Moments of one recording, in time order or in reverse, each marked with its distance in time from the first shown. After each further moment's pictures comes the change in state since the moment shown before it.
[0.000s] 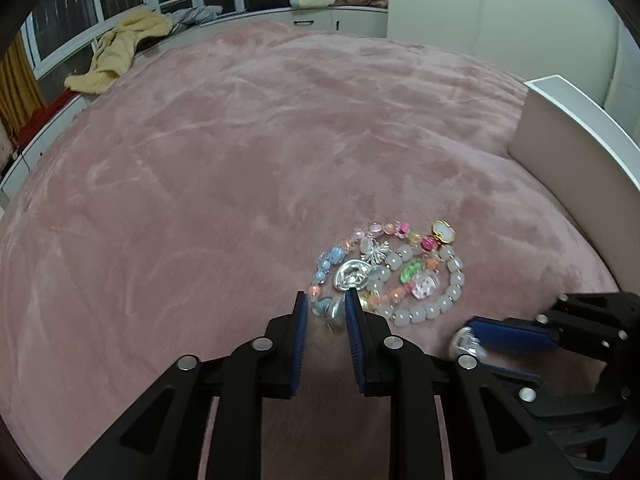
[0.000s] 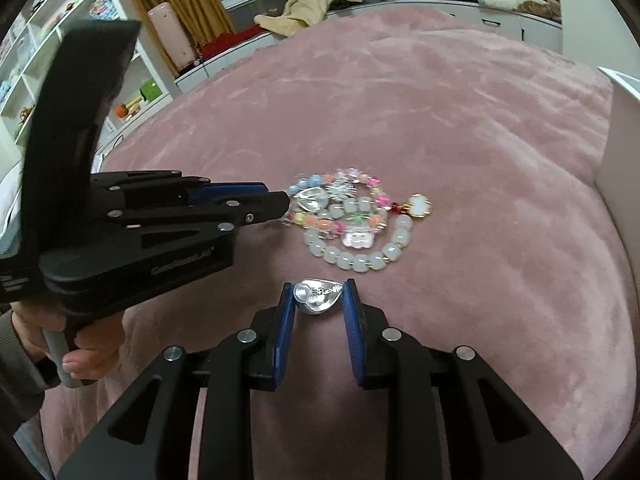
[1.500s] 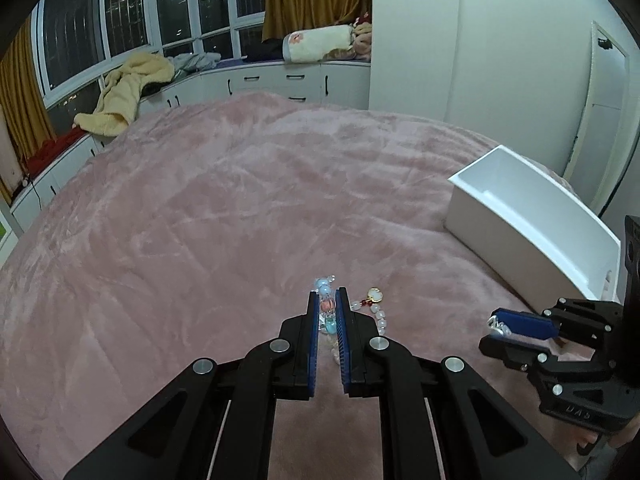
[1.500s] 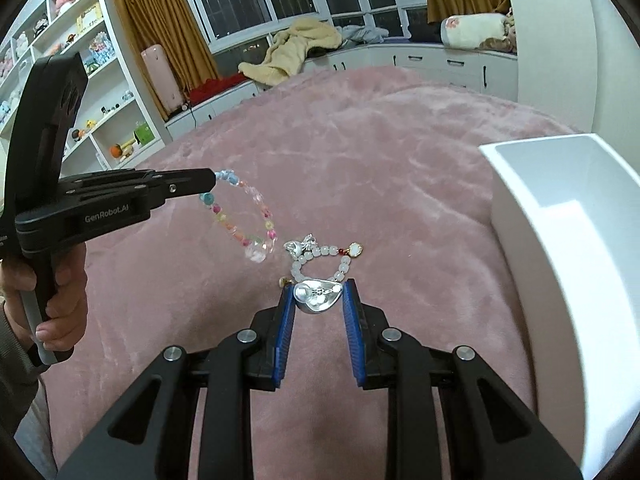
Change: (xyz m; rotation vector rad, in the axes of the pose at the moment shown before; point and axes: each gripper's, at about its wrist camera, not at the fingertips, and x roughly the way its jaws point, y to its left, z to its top) left arm -0.139 -0.019 0.025 0.021 -0.170 -0.040; right arm -0.136 0.004 -0.010 0.026 -0.164 -0.079
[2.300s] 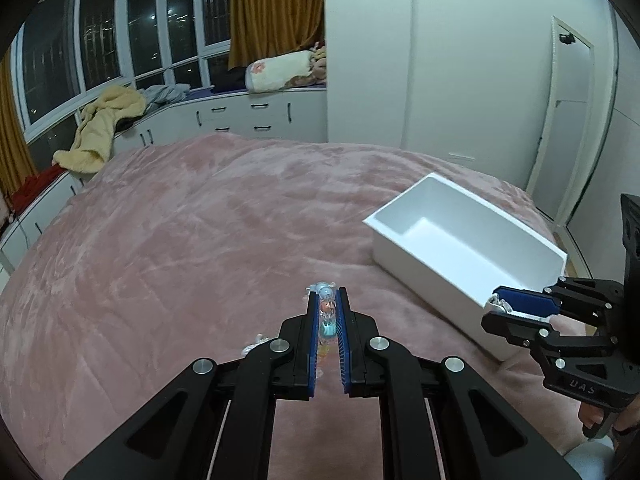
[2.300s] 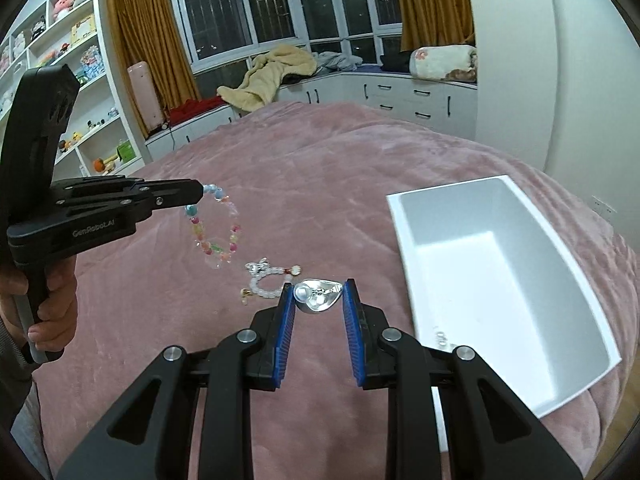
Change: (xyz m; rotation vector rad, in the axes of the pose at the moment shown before) left arm -0.054 -0.083 0.033 0.083 -0.070 -0.074; right arm -0.098 -0.027 0.007 -0.011 -0.076 -0.118
